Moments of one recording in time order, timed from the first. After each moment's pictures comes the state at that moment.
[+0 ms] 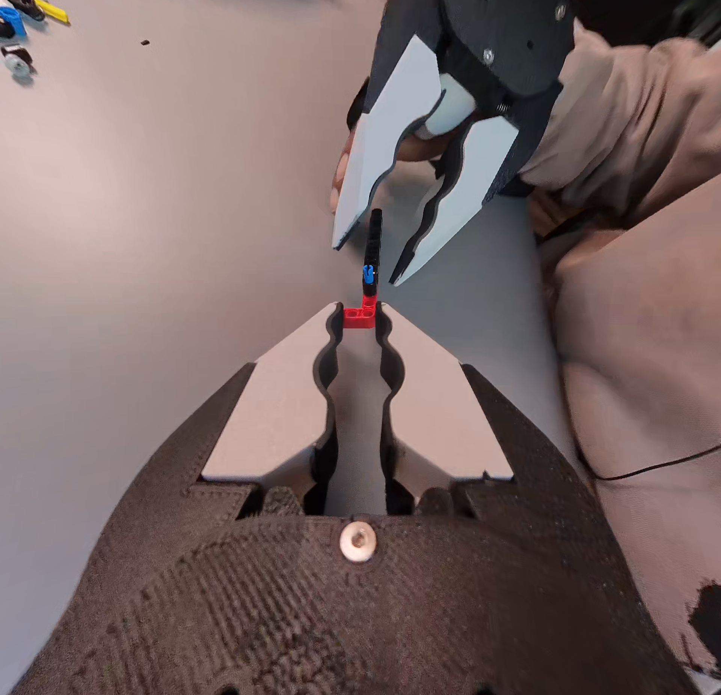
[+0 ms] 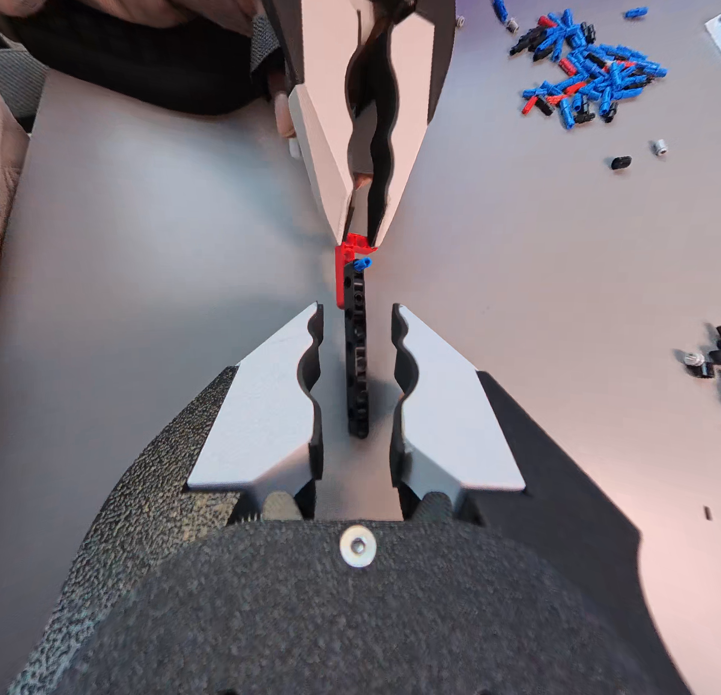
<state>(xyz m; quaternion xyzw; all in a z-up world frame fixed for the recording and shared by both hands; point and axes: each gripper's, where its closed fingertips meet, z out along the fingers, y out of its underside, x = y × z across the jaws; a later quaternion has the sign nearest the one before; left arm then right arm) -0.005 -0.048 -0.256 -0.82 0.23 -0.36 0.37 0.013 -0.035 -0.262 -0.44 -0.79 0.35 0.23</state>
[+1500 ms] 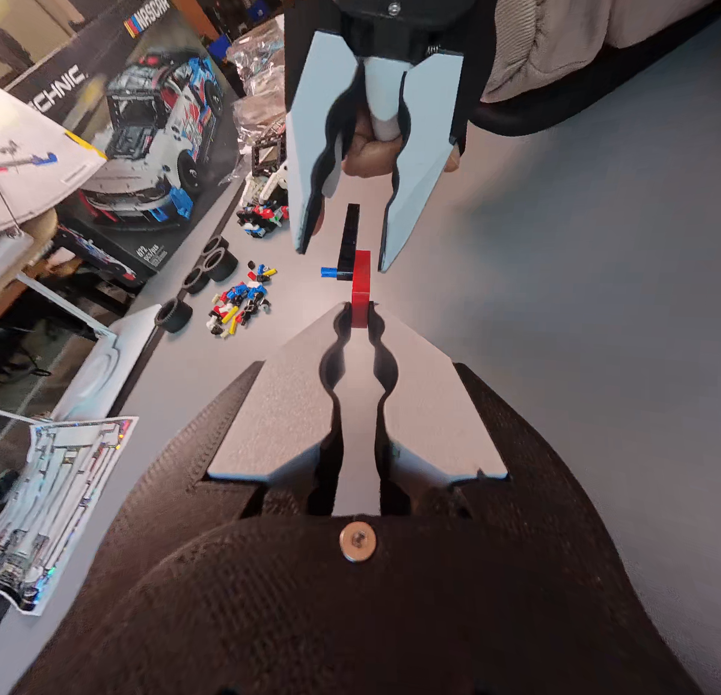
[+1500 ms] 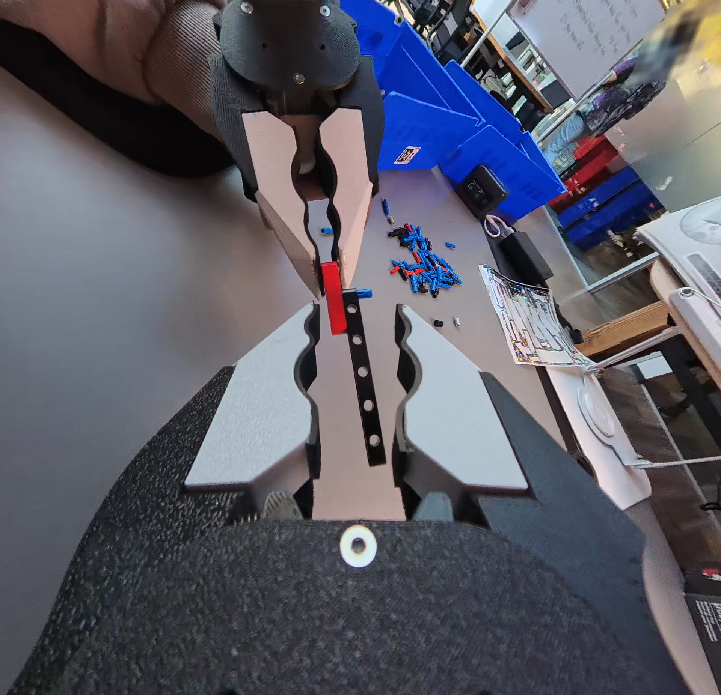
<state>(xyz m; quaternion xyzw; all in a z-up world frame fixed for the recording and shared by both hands) -0.020 -0.030 -0.215 -0.70 0.42 -0.02 0.58 -0.019 -0.023 -0.196 -0.26 -0.78 0.33 0.46</state>
